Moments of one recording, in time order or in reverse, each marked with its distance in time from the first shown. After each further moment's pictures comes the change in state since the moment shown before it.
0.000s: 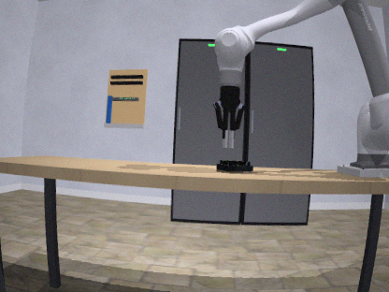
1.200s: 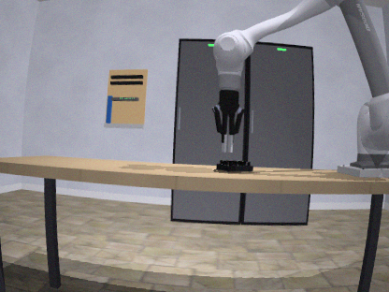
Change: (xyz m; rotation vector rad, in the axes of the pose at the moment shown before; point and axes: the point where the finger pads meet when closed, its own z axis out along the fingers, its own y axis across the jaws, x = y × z) arm 0.001 -0.003 0.016 -0.002 0.000 0.000
